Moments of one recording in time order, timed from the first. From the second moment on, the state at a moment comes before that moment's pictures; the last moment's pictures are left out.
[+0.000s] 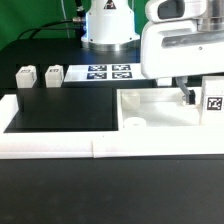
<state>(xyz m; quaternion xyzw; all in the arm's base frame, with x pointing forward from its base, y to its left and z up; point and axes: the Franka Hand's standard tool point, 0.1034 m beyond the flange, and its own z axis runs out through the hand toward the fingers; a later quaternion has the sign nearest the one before) 0.633 0.118 0.062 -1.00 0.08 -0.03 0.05</state>
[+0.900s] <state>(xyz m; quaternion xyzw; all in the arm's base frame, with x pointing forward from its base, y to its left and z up) 0.632 0.113 0.061 -0.85 0.52 0.01 0.07</state>
